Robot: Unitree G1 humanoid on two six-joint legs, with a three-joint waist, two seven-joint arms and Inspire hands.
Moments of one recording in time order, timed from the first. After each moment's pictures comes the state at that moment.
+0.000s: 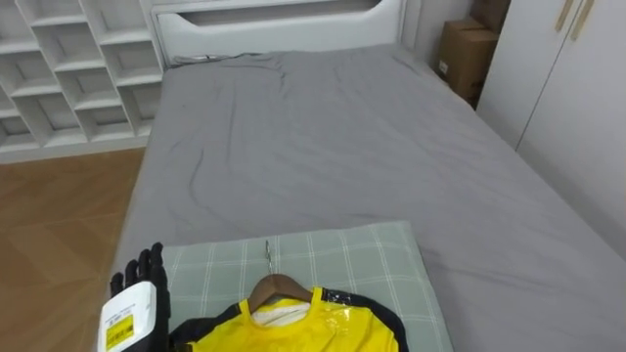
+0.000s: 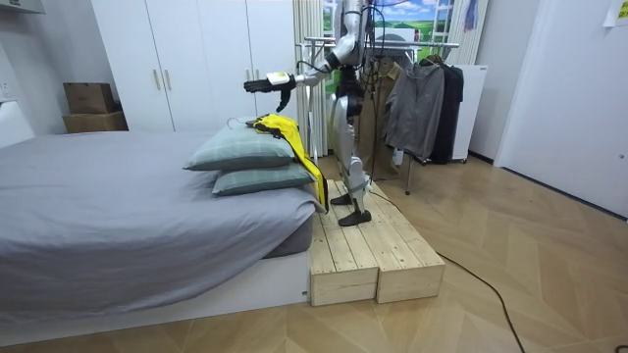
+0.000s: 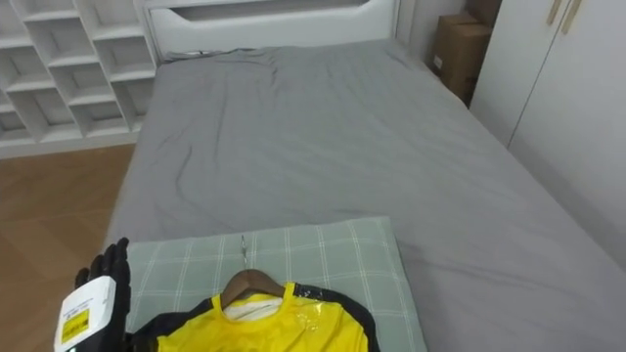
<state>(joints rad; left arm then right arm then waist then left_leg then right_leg) -0.04 0.23 -0.08 0.69 0.78 0.02 0.59 0.11 -0.23 0.02 1.33 -0.25 0.09 -0.07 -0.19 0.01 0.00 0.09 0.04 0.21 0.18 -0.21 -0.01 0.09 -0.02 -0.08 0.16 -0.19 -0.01</state>
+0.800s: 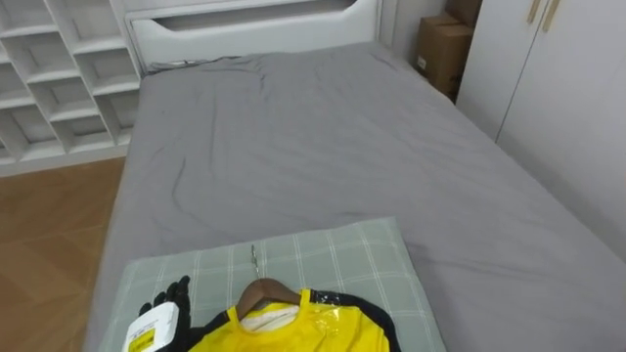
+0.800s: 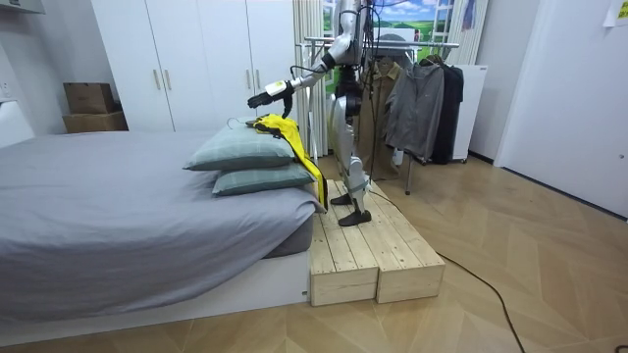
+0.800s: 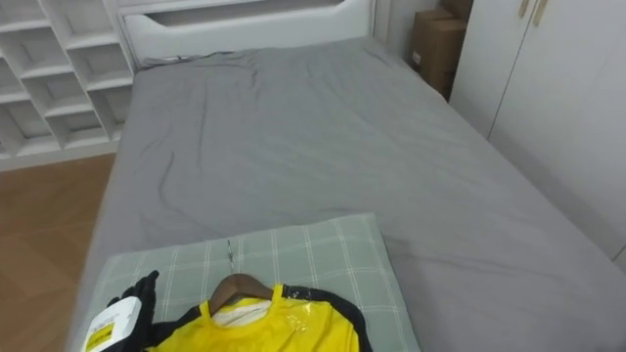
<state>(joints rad) -0.08 0.23 -0.10 0.75 0.78 0.03 0.35 0.06 -0.23 0.01 1.33 -0.37 0.09 -0.05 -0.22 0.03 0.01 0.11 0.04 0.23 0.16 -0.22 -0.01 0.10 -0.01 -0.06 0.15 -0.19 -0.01</state>
